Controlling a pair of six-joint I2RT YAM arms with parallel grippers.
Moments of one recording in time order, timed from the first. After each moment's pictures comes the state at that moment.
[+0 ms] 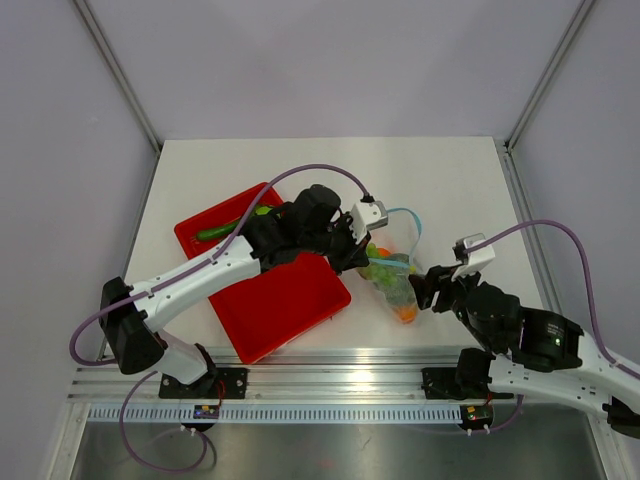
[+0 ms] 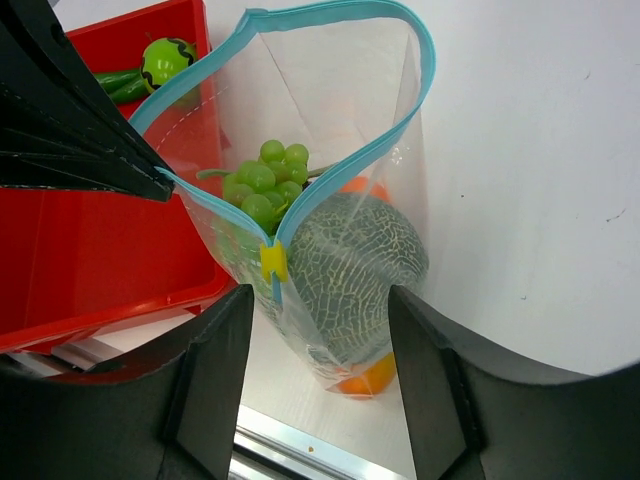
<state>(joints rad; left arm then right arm) -0.94 1.47 1.38 -0.52 0.39 0.08 1.20 0.48 0.82 -0.72 0.74 0.45</state>
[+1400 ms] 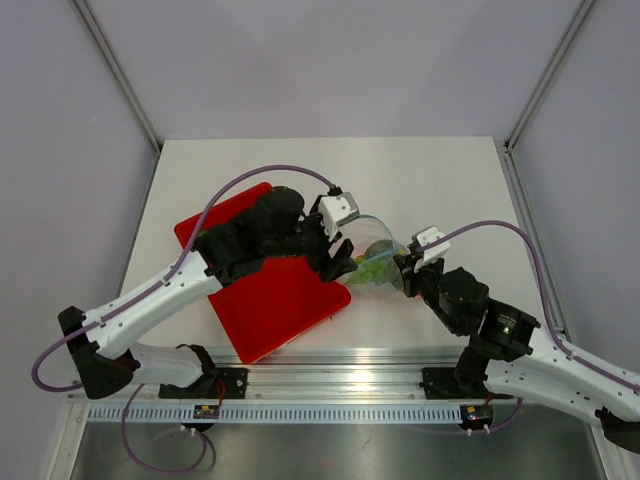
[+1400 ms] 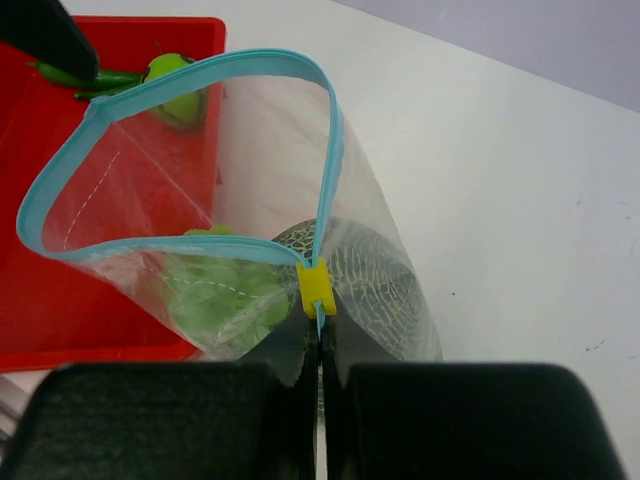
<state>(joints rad) -0.94 1.28 1.33 -0.56 0.27 0.04 1.05 0.61 0.65 -0.24 0.58 0.06</state>
